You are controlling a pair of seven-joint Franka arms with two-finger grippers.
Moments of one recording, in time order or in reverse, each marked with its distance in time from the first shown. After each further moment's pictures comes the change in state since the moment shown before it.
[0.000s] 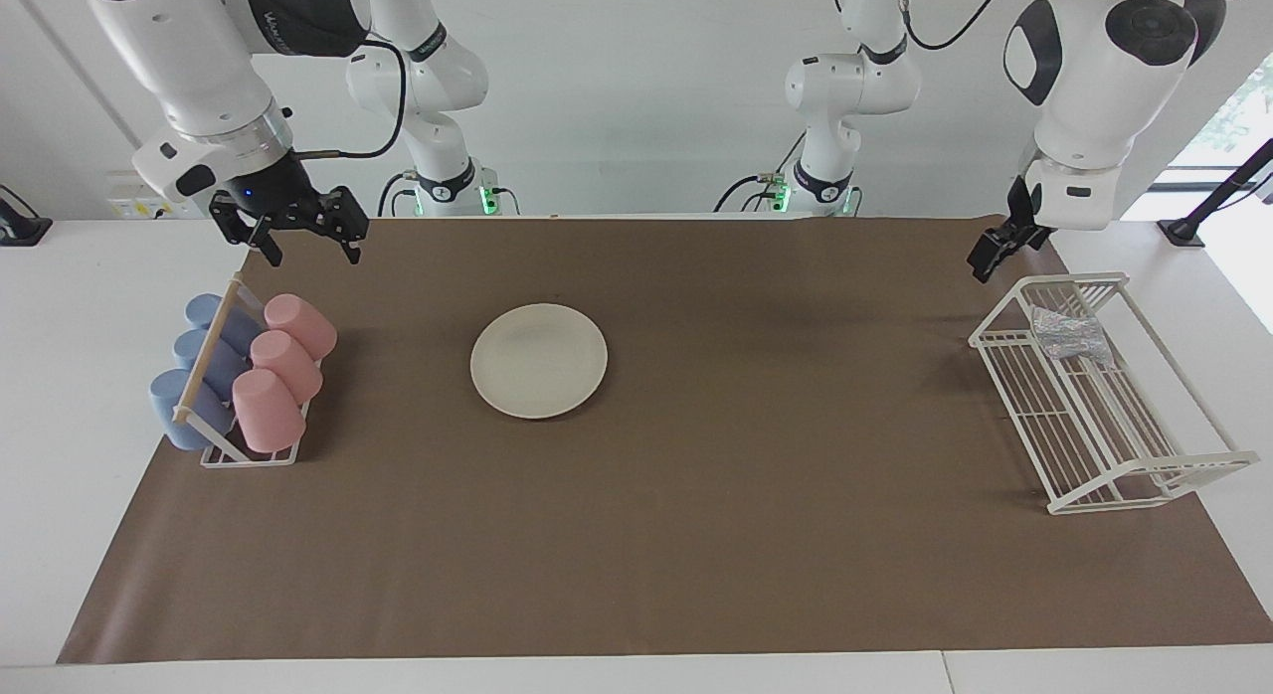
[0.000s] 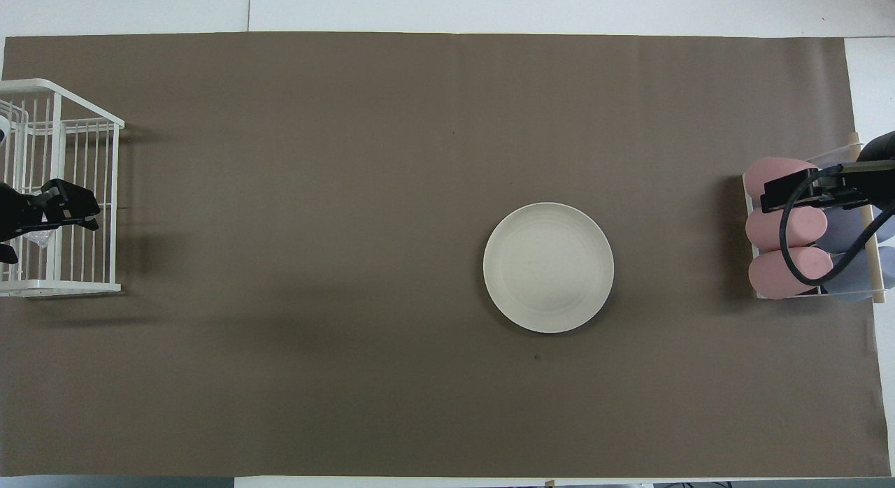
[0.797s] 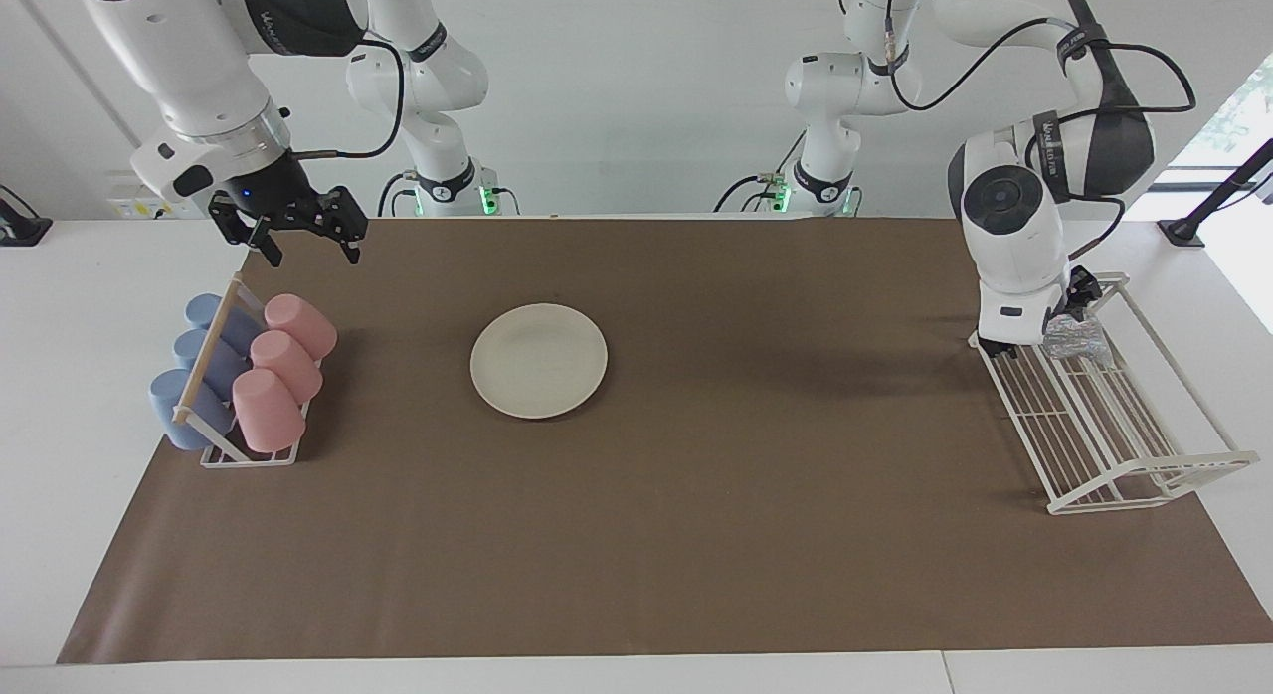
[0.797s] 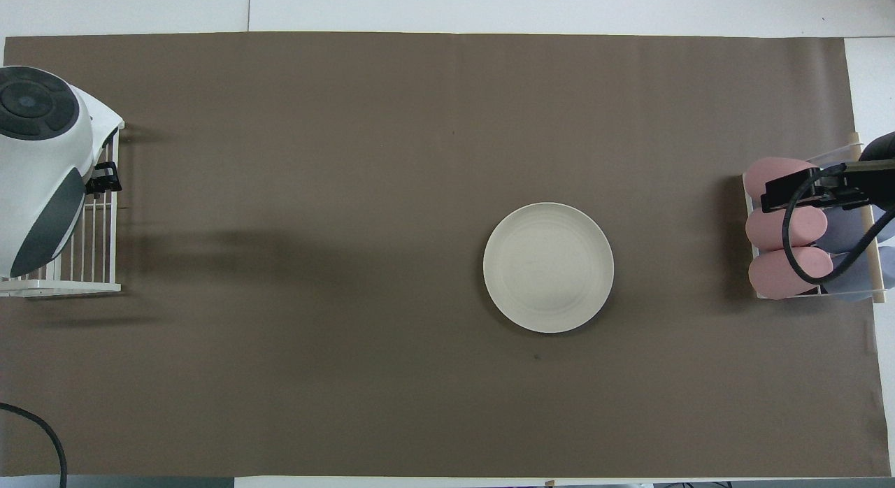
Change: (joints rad) left arm -0.056 0.226 0.011 -0.019 0.465 0.207 -0.067; right arm -0.006 0.000 -0.002 -0.001 0.014 0.000 0.000
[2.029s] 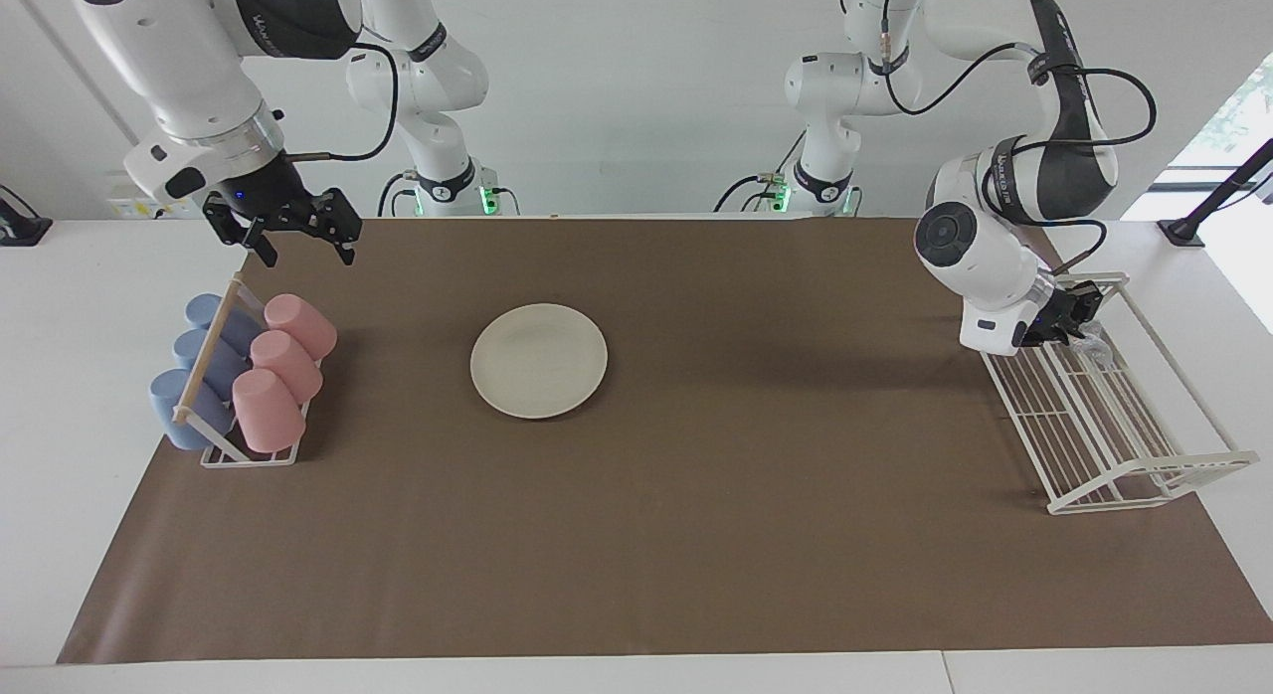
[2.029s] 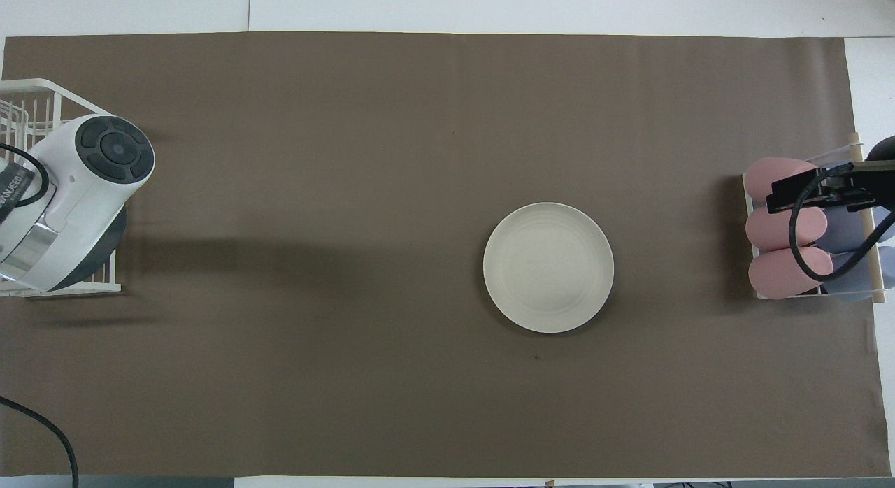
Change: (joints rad) left arm -0.012 0.009 -0.007 -0.119 0.357 0.016 0.009; right arm -0.006 0.000 -0.009 -0.005 0.000 0.000 0.000
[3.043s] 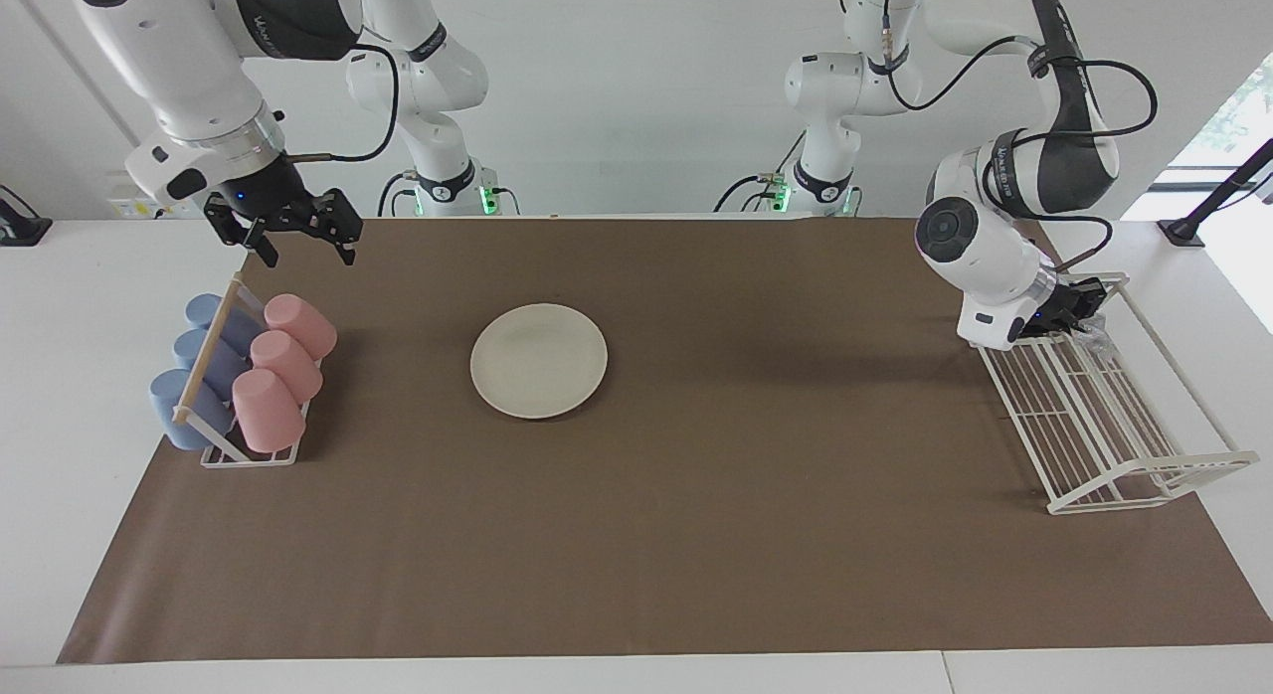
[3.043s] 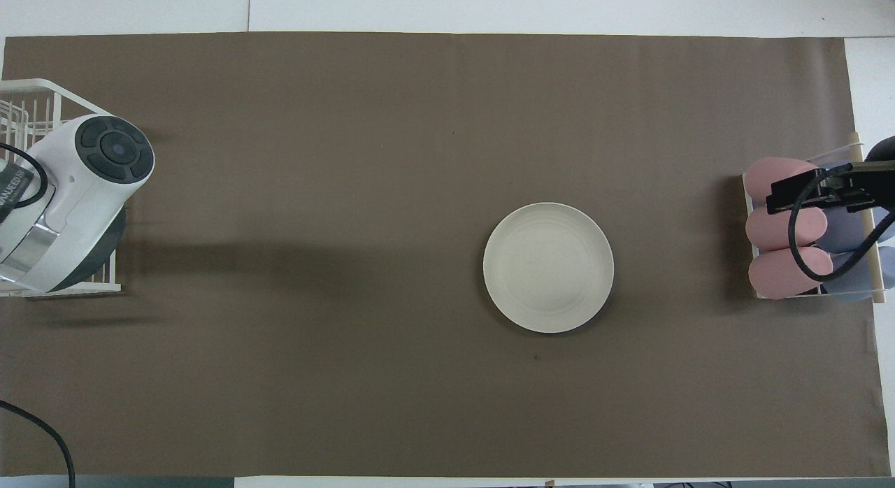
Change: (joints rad) left arm -0.003 -0.001 0.003 0.000 0.006 -0.023 0.079; right arm 0.000 0.000 -0.001 -0.003 0.000 0.000 0.000
